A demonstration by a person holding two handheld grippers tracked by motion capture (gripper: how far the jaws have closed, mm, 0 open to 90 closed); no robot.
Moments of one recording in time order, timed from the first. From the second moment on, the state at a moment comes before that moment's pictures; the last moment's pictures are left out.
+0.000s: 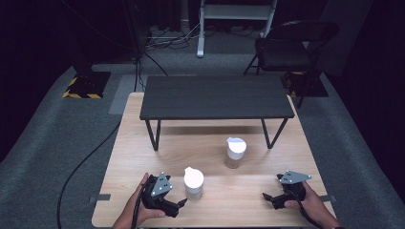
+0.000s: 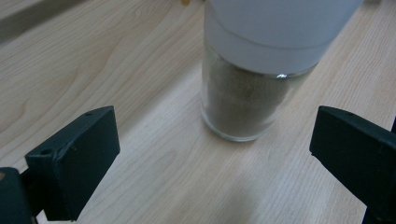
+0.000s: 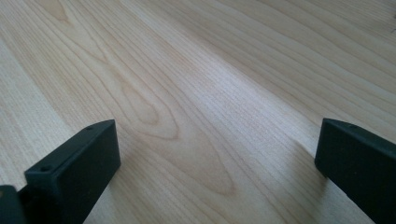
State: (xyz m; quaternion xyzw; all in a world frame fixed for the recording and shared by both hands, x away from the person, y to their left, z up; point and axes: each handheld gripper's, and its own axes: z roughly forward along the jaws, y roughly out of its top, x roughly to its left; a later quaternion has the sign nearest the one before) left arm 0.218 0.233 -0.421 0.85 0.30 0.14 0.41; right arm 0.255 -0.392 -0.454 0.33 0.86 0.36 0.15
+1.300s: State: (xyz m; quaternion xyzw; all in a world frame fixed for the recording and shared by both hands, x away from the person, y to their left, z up) left arm 0.241 0.202 -0.433 0.83 0.31 0.11 0.44; right arm 0.255 -0.392 -0.453 0.33 0.86 0.36 0.15
